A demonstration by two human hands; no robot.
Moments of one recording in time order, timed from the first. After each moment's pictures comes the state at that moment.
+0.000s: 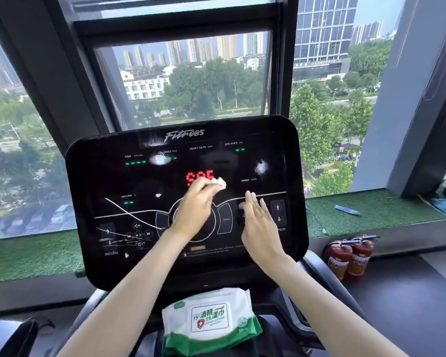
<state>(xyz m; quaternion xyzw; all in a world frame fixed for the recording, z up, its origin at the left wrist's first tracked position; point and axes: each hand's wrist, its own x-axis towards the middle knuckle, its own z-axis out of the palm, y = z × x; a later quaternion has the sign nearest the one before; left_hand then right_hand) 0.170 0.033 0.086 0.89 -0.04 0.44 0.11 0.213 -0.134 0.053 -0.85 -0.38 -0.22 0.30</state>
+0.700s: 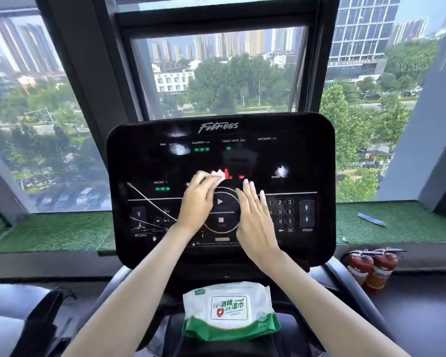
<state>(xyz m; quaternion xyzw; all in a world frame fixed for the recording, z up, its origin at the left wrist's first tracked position) 0.133 0.063 0.085 0.86 0.06 0.47 0.18 0.177 -0.088 0.063 -0.82 -0.43 -0.25 0.27</state>
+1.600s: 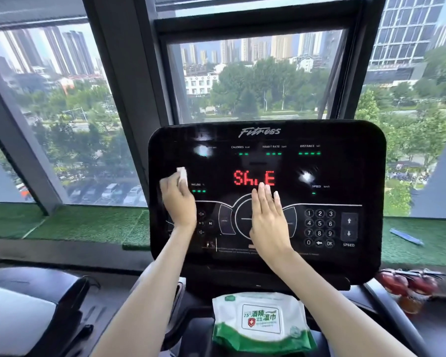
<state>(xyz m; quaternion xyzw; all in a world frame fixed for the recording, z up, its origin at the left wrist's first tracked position) 0.084 0.133 0.088 0.68 0.34 0.59 0.27 0.162 -0.040 0.071 -0.86 -0.44 -0.26 0.08</state>
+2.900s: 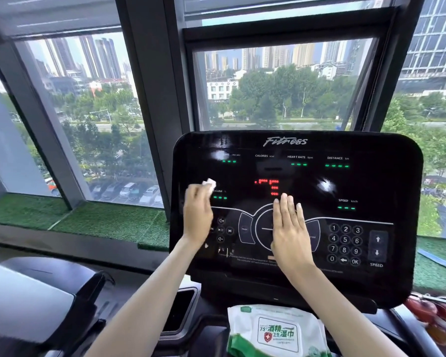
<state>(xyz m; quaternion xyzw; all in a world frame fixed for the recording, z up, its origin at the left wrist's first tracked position) 0.063 0.153 0.072 0.80 0.24 0.52 0.16 0.170 -0.034 0.058 -0.85 -0.44 -0.28 0.10</state>
